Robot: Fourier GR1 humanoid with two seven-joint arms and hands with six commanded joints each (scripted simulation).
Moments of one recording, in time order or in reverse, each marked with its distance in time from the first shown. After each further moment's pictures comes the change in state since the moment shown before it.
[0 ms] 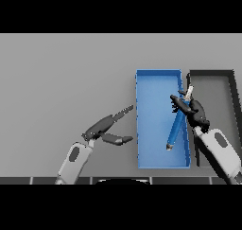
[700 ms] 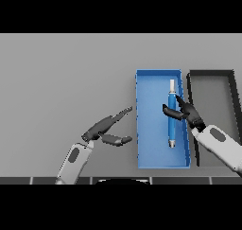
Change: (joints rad) left arm 0.015 0.000 -0.001 -0.001 0.004 -0.003 0.001; right arm -0.242 -0.243 0.430 0.042 -0.033 0.094 -0.007
